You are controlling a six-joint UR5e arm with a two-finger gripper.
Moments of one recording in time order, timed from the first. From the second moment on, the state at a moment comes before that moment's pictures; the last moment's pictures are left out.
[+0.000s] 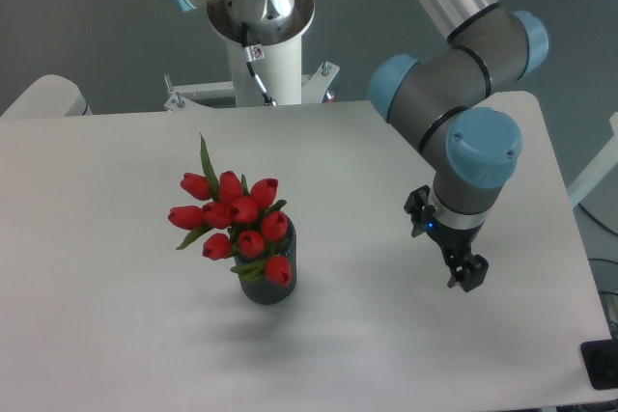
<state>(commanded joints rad) 2.60 -2.10 -1.36 -1.18 1.56 1.68</state>
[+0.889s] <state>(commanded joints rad) 2.61 -2.05 -1.42 -1.18 1.39 1.68</state>
